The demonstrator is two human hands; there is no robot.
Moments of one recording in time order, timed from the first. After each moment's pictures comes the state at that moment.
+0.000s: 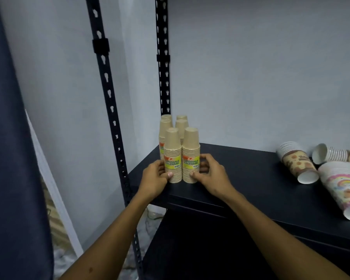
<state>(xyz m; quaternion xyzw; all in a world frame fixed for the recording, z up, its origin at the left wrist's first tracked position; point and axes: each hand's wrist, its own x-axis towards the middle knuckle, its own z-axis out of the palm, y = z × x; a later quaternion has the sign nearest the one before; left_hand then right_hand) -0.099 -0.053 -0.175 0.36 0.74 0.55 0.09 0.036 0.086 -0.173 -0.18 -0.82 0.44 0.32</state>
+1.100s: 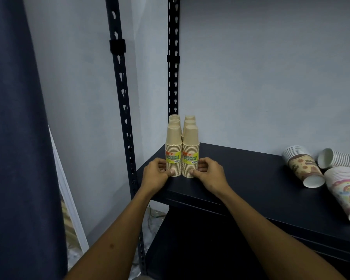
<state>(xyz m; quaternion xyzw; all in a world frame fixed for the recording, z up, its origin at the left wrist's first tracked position) -0.129 -0.057 -0.186 0.32 0.77 0.55 0.07 0.008 0.077 -0.176 -0.24 -0.82 0.42 0.31</state>
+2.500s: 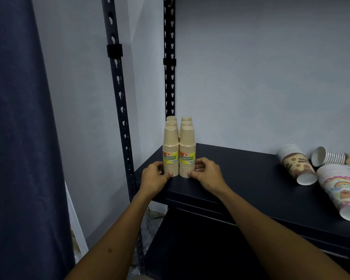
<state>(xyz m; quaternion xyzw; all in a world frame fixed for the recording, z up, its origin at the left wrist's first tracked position) -0.120 -0.059 -0.186 0.33 0.81 0.49 0.04 0.007 0.083 -0.179 -0.24 -0.82 0.43 0.30</state>
